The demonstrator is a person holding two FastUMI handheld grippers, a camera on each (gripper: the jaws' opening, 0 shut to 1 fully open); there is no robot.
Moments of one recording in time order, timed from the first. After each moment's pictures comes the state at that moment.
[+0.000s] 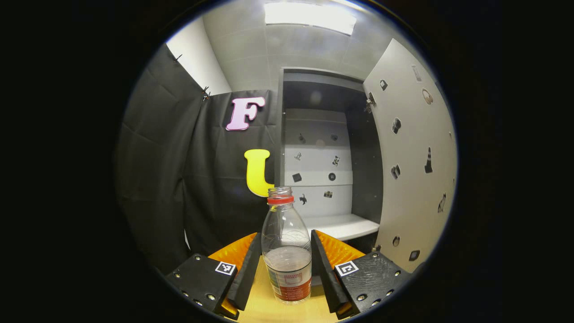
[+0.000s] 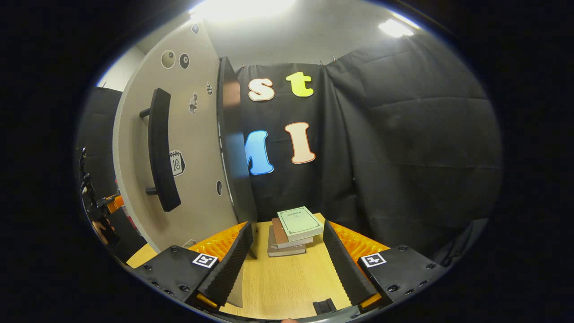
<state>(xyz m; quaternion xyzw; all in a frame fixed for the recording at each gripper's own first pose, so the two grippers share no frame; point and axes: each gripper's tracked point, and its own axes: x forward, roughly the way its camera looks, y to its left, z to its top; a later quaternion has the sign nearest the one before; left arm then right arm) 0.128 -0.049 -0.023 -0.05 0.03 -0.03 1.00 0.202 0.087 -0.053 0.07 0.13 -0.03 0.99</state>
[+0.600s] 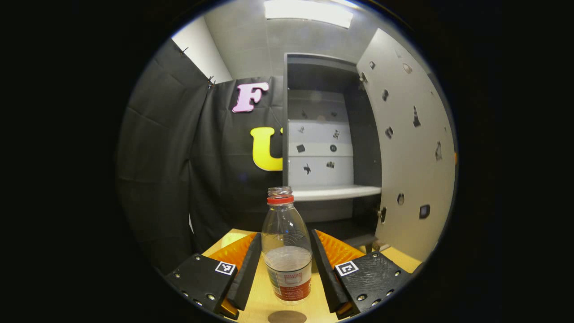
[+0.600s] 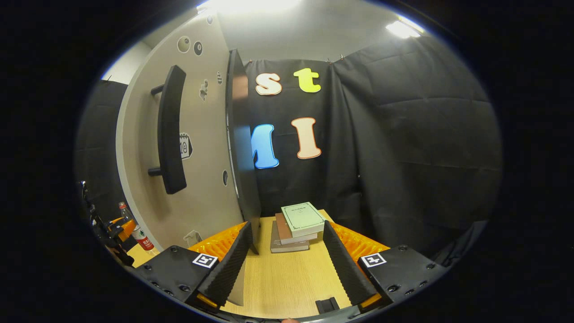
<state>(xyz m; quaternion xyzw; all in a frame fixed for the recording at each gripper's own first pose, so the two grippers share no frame) 0.076 -0.051 -0.144 -0.04 0.07 -0.03 1.00 0.206 0.108 -0.075 0.05 0.14 -0.02 0.99</state>
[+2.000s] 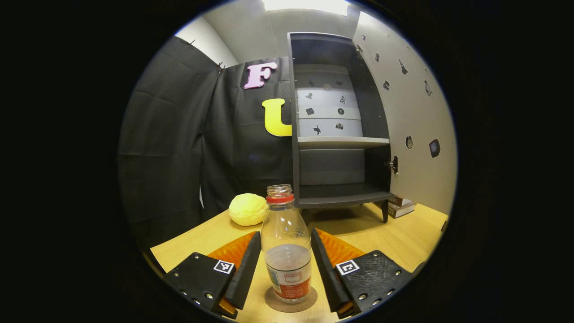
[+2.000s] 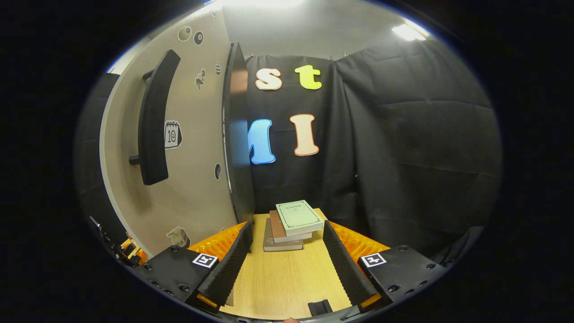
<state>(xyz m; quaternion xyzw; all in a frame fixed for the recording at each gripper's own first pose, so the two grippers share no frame) 0.028 -0.057 -0.270 -0.02 0.12 0.02 0.99 0.220 0.097 -0.083 0.03 0.15 -0.03 0.99</state>
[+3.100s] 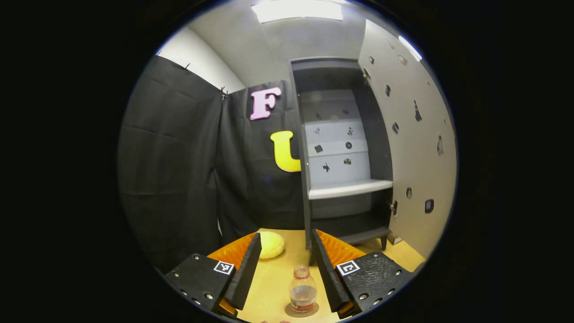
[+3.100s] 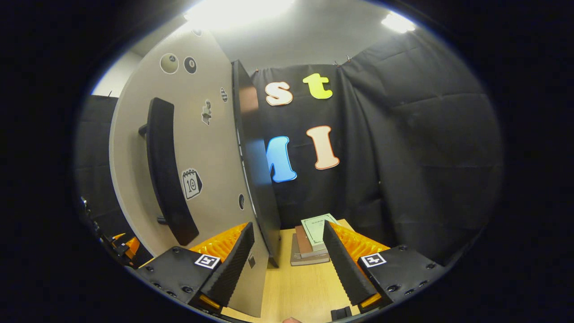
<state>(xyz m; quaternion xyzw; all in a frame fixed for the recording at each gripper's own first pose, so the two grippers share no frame) 0.019 -0.015 -0.070 0.01 0.07 0.07 1.00 0.243 0.123 -0.027 0.09 0.11 0.04 0.99</state>
